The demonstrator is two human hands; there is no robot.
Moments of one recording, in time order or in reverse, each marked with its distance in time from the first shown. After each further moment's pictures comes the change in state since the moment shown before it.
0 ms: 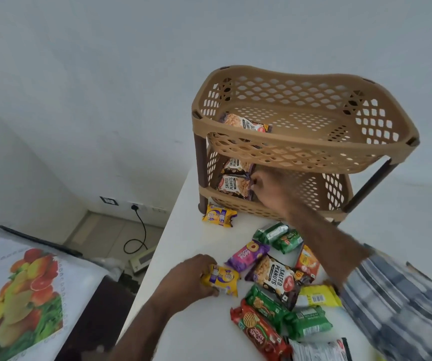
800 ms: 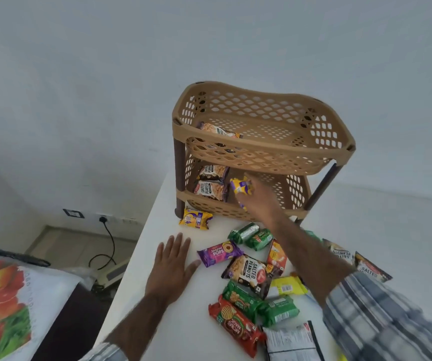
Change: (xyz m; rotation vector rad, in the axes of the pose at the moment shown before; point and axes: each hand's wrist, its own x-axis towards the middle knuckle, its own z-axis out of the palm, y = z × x) left_hand 0.038 -0.034 0.053 0.259 0.250 0.053; right_hand -0.073 -0.007 -0.028 0.206 0.095 0.188
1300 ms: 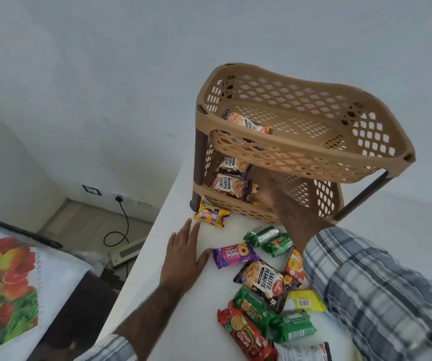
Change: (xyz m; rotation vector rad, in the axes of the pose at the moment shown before) left_hand 0.026 0.018 -0.008 -0.128 0.152 -0.084; right_hand 0.115 0.035 0.050 -0.184 -0.187 0.132
